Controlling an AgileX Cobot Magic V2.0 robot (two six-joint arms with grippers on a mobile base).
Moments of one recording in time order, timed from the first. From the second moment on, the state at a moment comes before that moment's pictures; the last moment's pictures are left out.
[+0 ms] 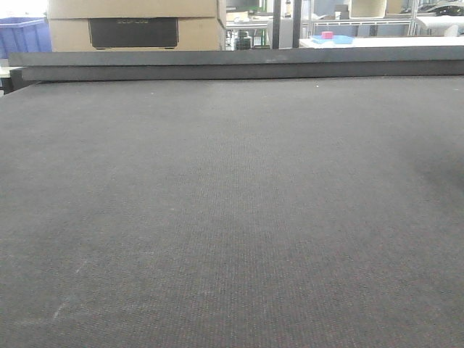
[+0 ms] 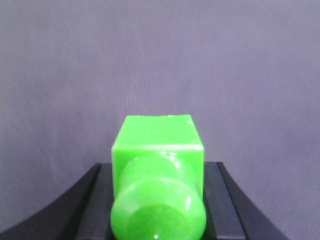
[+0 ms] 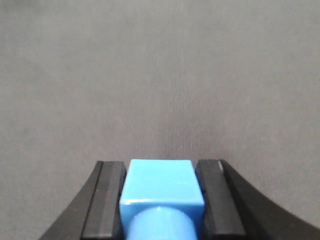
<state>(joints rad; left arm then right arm) 0.06 1.06 -0.85 -0.35 0.50 0.38 0.08 1.07 -0.84 0.21 0.37 -0.06</state>
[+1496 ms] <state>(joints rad) -0.14 0.43 -0.75 -0.28 0.34 0.38 0.20 0.48 -0.67 0.11 0.30 -0.05</state>
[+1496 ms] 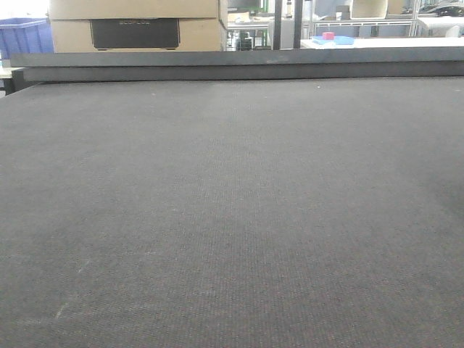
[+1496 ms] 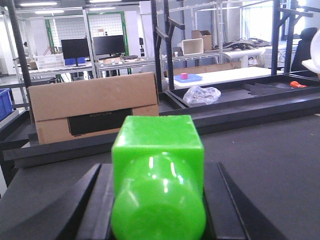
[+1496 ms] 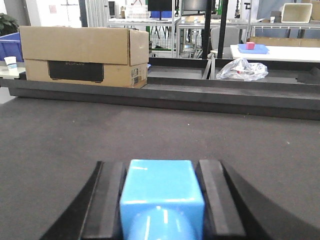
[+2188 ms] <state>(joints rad) -0.14 0.23 -0.61 -0.29 0.35 0.38 0.20 0.41 -0.64 0.11 0.31 -0.05</state>
